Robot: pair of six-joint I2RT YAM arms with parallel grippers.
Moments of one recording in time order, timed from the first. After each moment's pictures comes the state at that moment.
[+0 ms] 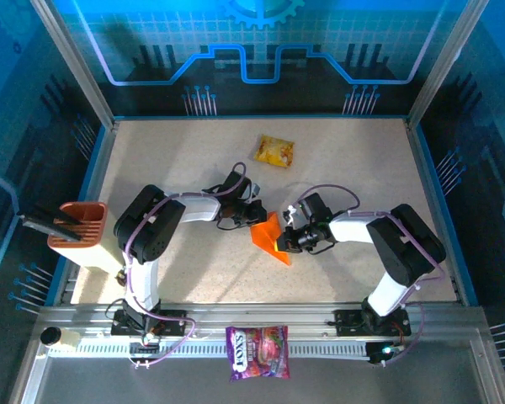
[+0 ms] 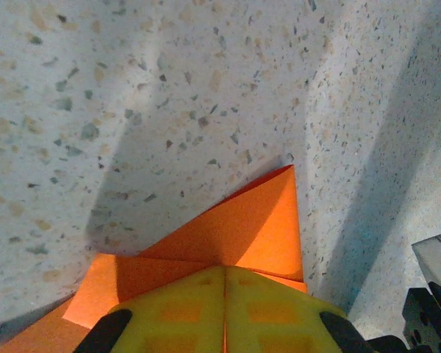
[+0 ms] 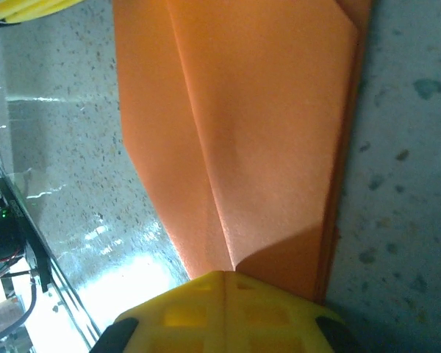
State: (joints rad) left arm -0.53 1.96 1.06 -0.06 0.48 -0.74; right arm 0.51 1.68 0.69 -0.15 -0.65 0.51
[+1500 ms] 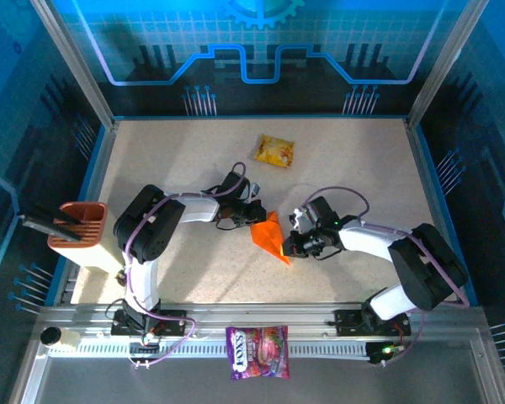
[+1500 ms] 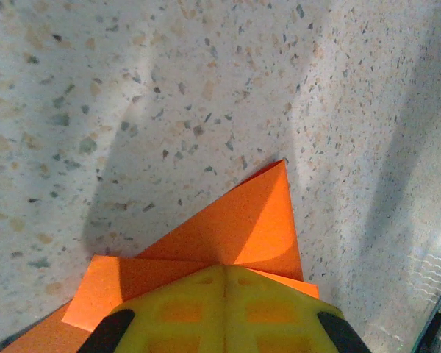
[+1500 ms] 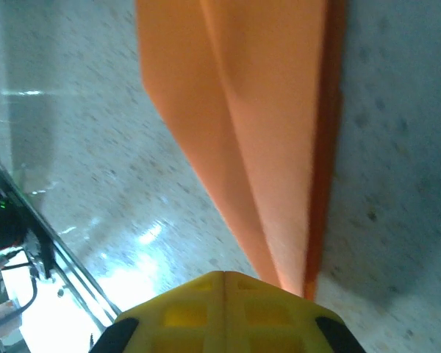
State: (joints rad) left arm -0.52 1.96 1.04 -0.02 0.49 -0.72; right arm 0.53 1.49 0.65 -0.27 -0.60 0.55
